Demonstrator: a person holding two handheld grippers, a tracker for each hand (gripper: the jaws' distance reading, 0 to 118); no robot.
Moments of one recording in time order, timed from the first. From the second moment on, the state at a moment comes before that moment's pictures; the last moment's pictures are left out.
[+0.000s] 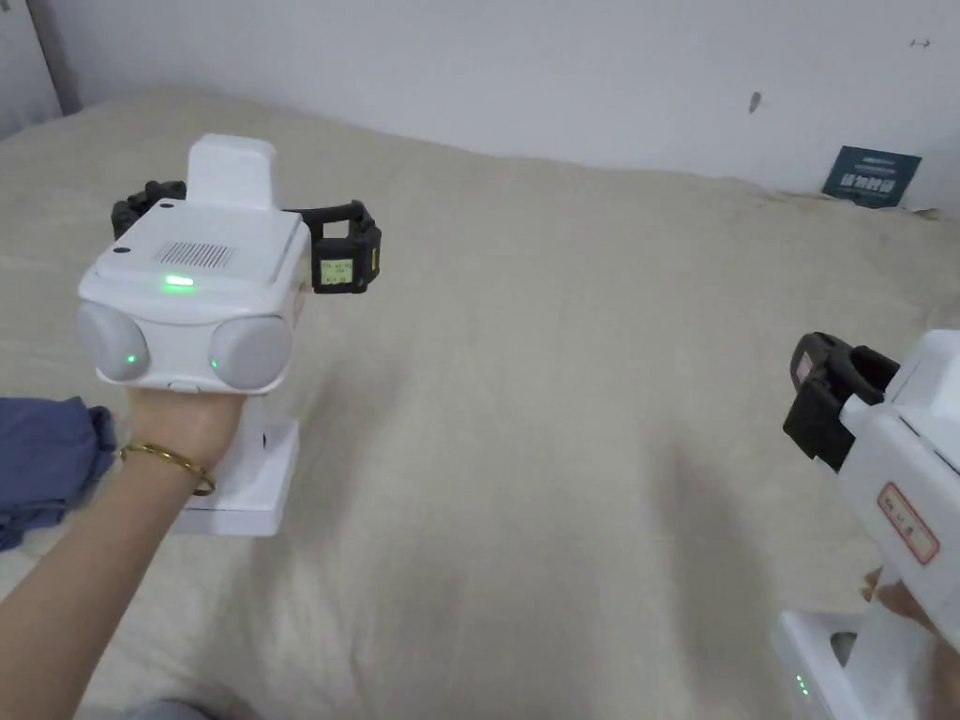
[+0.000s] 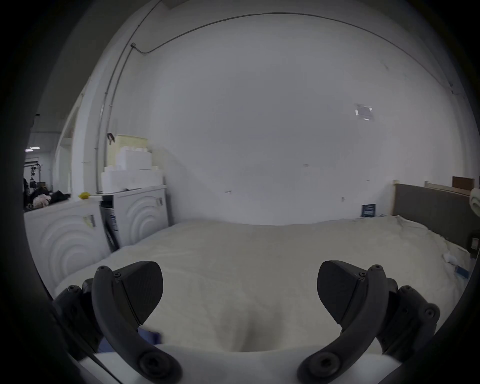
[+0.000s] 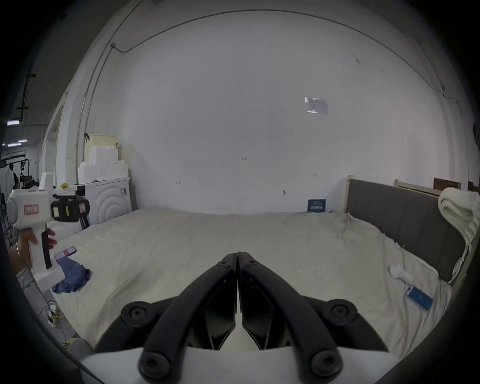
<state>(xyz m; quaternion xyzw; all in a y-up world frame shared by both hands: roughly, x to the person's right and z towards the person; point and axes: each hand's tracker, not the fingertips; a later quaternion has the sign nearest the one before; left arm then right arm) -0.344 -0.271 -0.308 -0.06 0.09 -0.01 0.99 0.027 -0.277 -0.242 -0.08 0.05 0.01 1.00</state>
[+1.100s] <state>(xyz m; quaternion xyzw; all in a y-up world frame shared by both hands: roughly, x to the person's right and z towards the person) -0.256 -0.354 -0.252 -0.10 0.02 0.00 1.00 0.062 -0.337 -0.215 -0.11 0.01 -0.03 0.99</state>
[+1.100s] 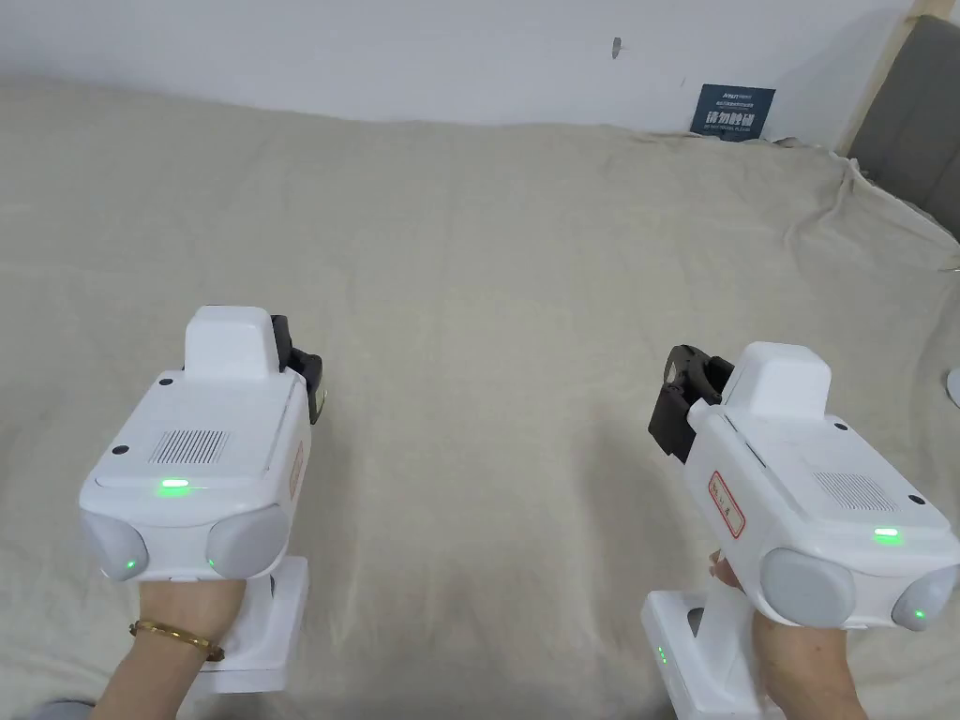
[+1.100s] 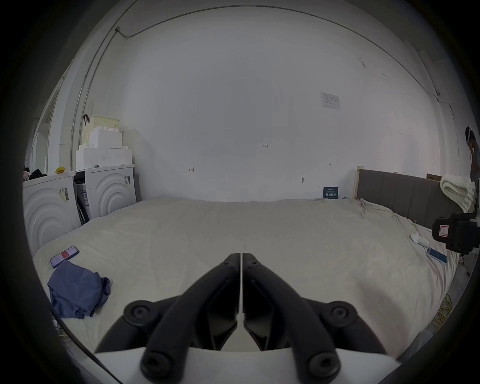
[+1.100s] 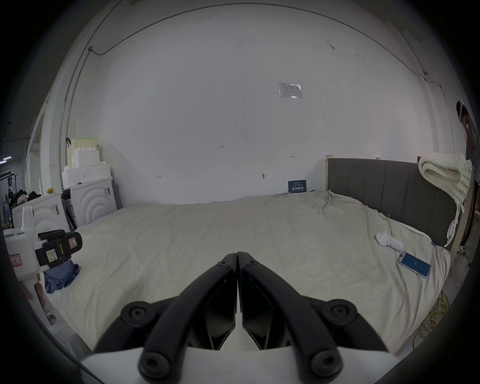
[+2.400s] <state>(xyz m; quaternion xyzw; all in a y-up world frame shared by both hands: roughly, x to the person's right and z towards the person) -0.262 -0.362 -0.246 -0.11 0.02 0.00 0.99 0.050 -0.334 -0.203 -0.10 0.01 -0.02 0.99</state>
